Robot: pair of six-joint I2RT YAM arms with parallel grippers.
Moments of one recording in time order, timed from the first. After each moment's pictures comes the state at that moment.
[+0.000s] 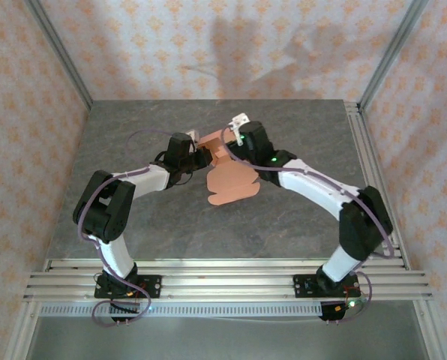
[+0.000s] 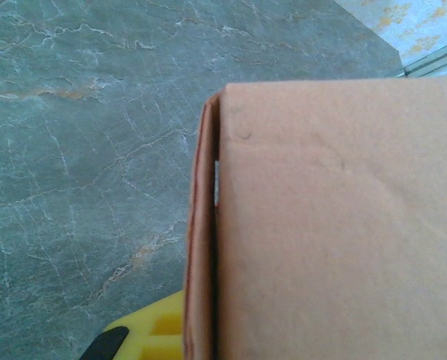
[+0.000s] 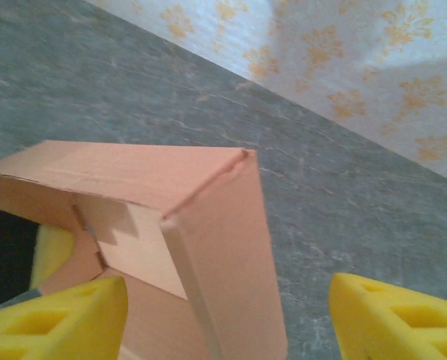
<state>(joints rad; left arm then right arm) -0.35 1.78 1.00 0.19 0.23 -0.69 0.65 1.60 1.24 -0.16 0.26 -0.09</state>
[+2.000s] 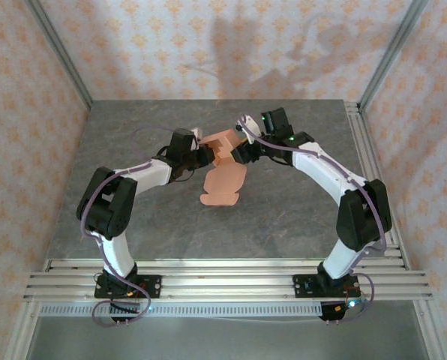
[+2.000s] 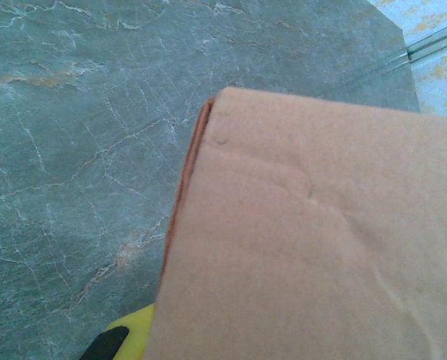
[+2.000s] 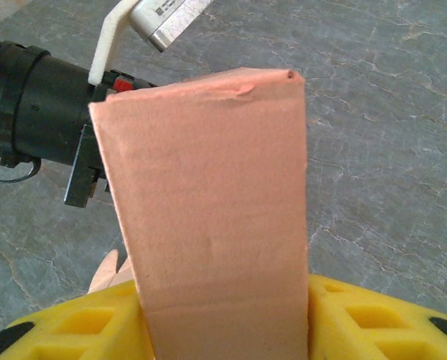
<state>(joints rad) -0.35 1.82 1.08 0.10 0.28 -0.68 0.46 1.68 1.37 -0.46 -0.46 -0.21</state>
